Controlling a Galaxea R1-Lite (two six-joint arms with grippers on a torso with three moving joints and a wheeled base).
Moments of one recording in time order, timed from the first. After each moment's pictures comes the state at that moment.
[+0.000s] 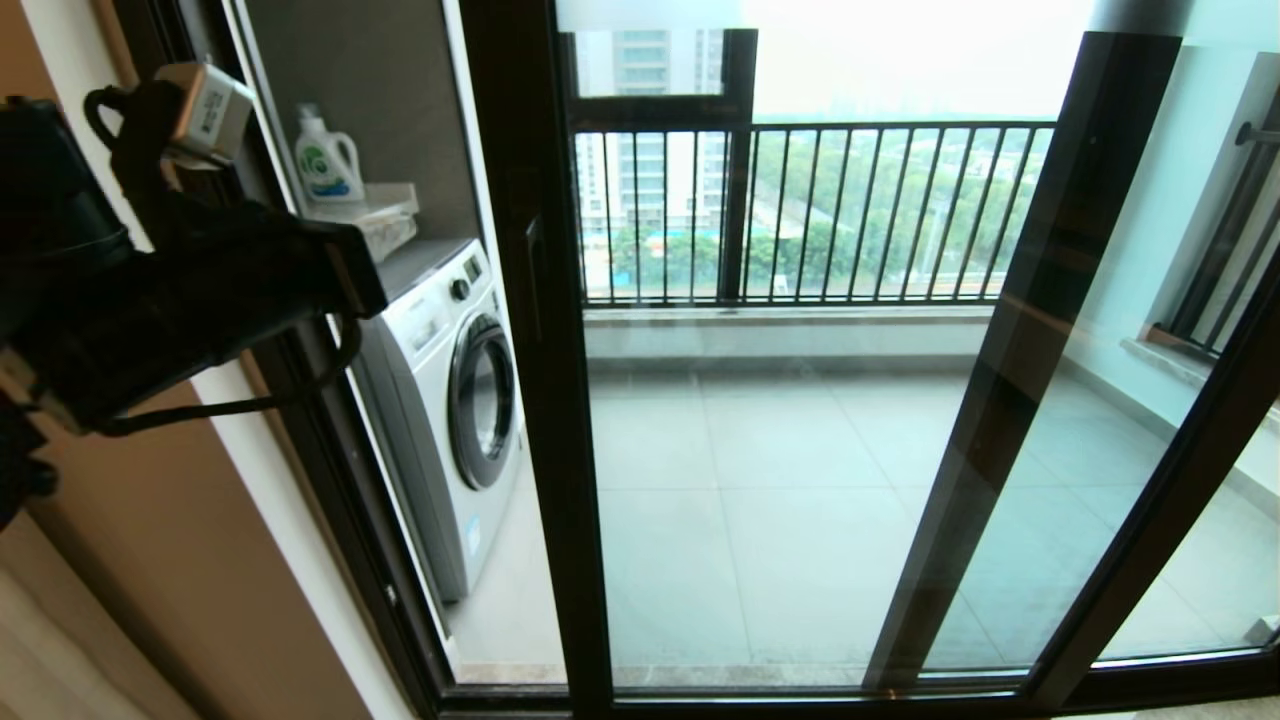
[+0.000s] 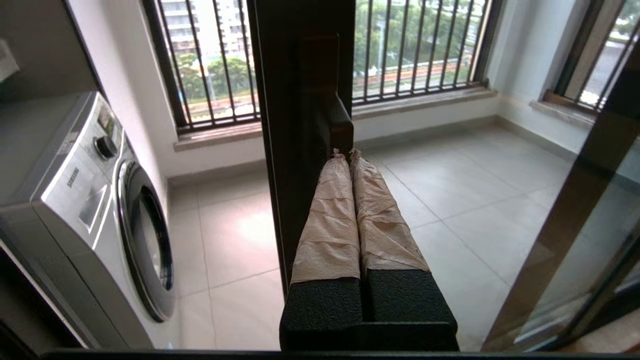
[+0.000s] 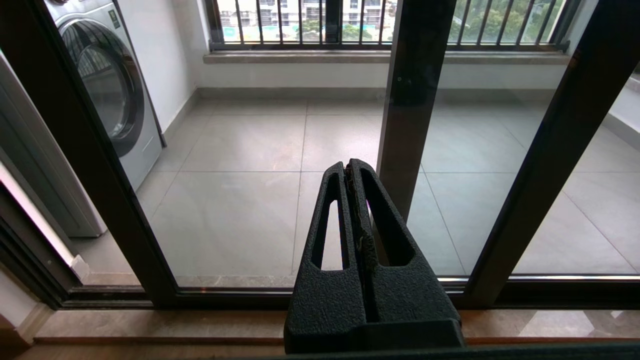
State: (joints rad) left arm -0.29 1.51 -0.96 -0.67 -0.13 -0.03; right arm 0.00 0.00 0.00 -0.03 0.03 -0.04
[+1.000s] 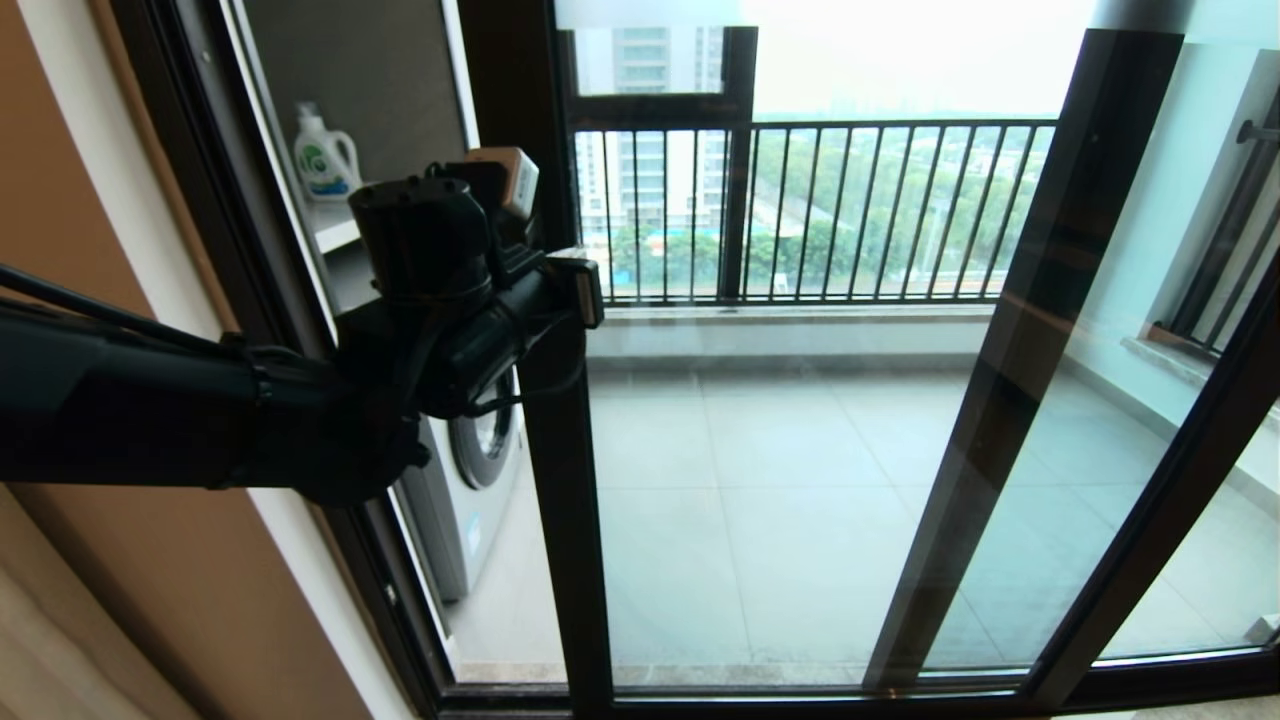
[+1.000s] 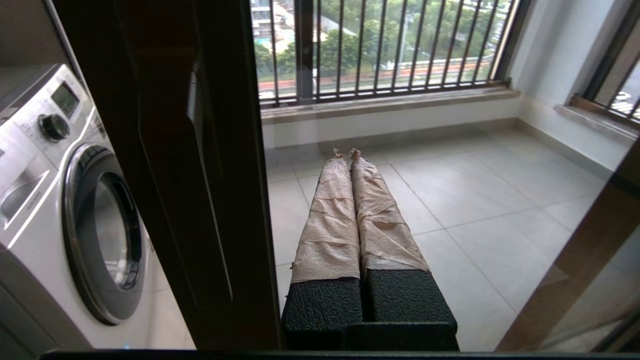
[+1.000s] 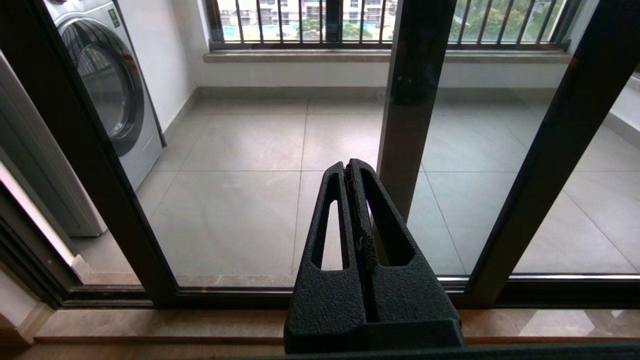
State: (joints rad) left arm -0.55 1.91 -1.23 -0.78 0.22 -0.04; right arm 0.00 0.00 0.00 -0.03 0.03 -0.04
